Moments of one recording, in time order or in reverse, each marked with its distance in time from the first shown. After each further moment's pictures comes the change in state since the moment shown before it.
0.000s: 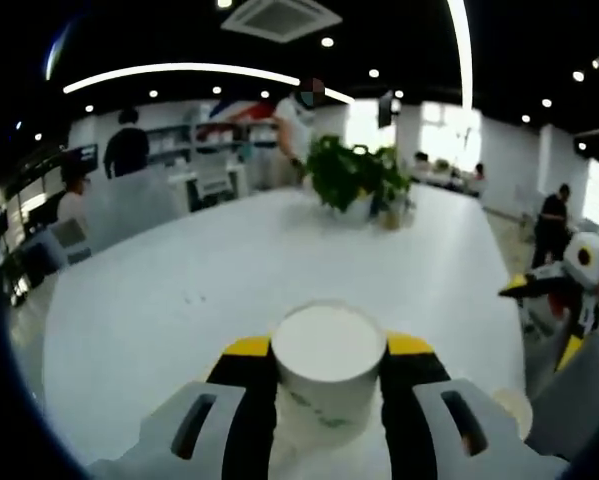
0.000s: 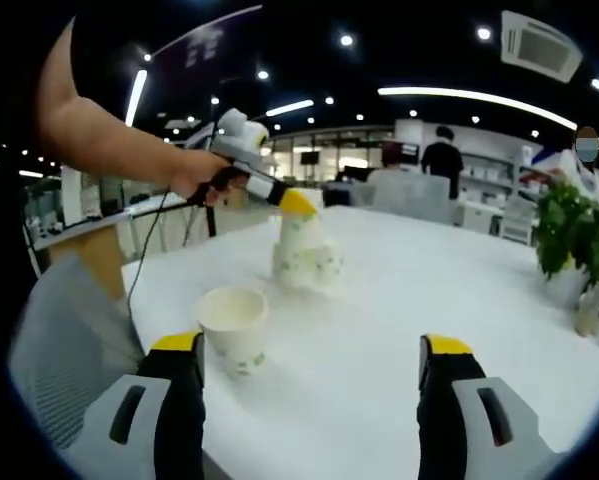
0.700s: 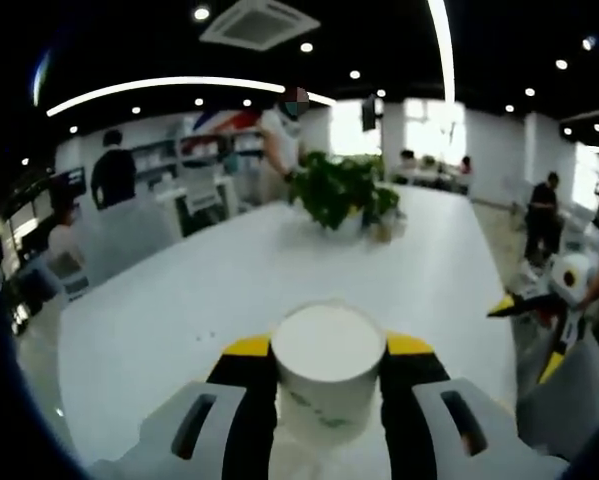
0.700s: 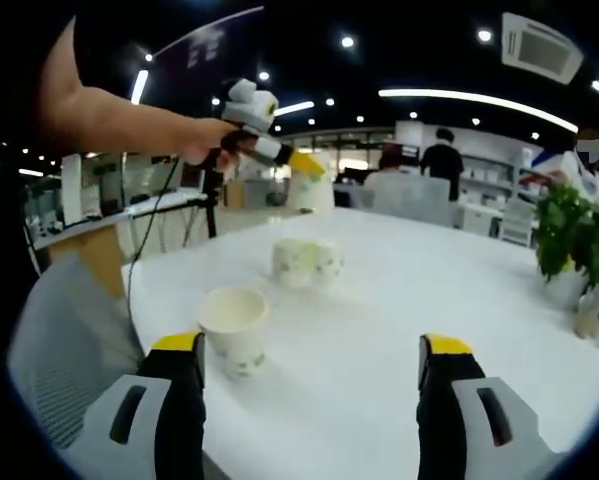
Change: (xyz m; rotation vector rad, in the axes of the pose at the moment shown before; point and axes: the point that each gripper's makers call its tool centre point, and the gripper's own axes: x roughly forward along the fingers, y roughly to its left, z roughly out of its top) left arm -0.015 0.003 0.053 0.073 -0.006 -0.039; right arm 0.000 0.000 0.002 -0.005 -0.007 -0.003
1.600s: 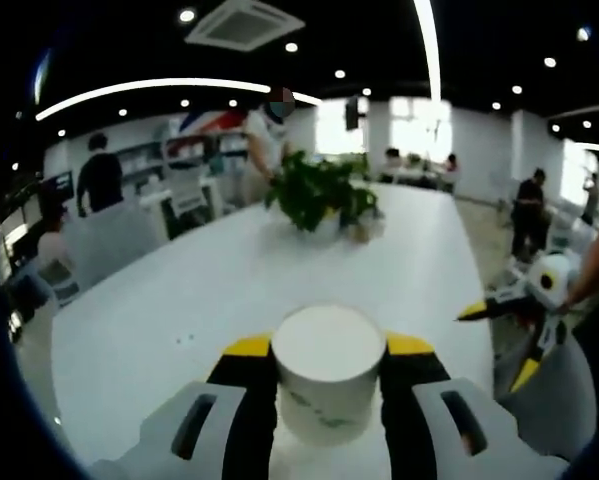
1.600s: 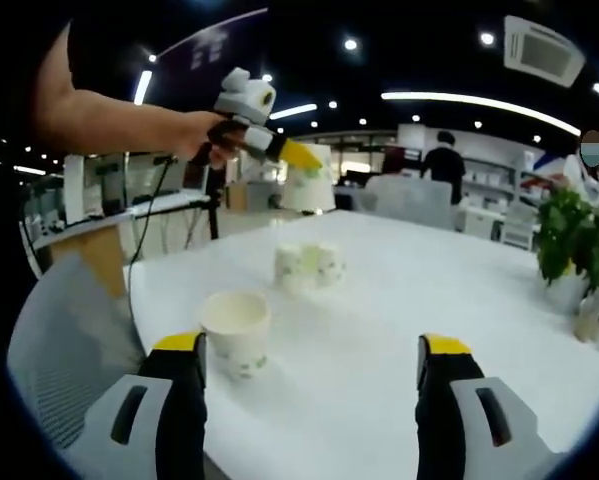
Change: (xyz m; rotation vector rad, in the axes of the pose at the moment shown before) left arm -0.007 -0.047 0.006 0.015 0.012 -0.059; right arm -0.002 0.001 0.002 -0.004 -0.012 0.006
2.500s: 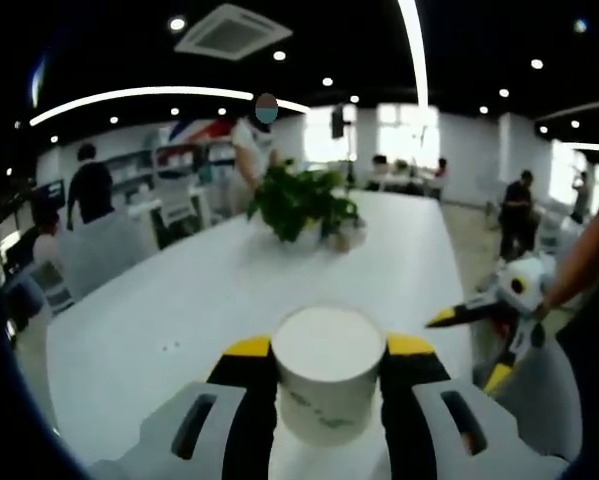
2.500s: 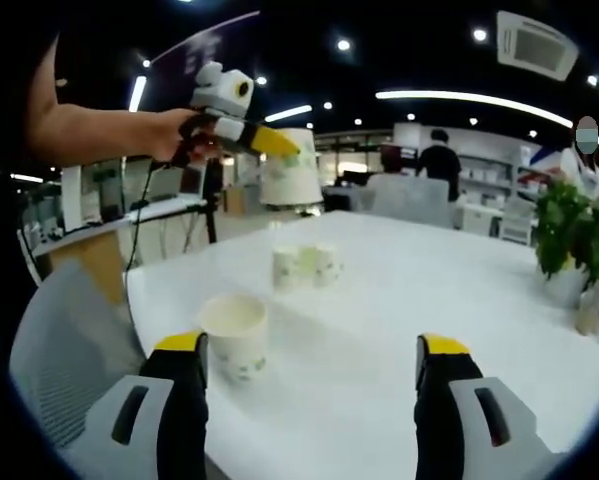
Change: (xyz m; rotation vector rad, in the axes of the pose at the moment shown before) left arm -0.016 -0.039 0.009 0.025 -0.040 -0.047; right arm -0.001 -0.001 0.000 0.021 -0.006 -0.002
